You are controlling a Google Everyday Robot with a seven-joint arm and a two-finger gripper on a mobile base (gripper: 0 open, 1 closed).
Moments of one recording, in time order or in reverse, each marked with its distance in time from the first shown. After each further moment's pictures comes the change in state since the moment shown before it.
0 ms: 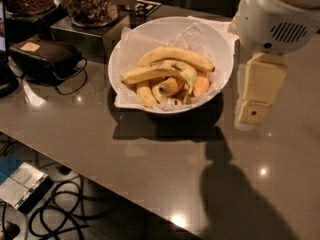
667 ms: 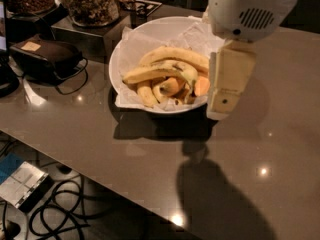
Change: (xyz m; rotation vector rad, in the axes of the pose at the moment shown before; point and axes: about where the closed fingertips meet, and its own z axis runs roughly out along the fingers) arm -0.042 -0.008 -0.004 0.007 -0.067 -0.040
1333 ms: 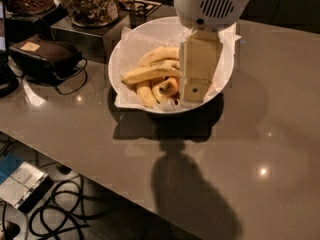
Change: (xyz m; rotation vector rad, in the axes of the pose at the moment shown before) arm -0.046 -0.013 0.003 0.018 -0.010 -0.060
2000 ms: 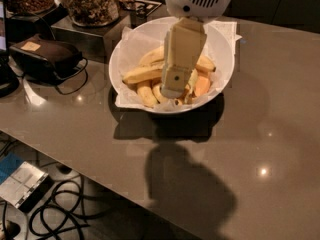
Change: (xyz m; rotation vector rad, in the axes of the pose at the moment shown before) arm -0.017 -0.014 0.004 -0.042 -0.094 0.069
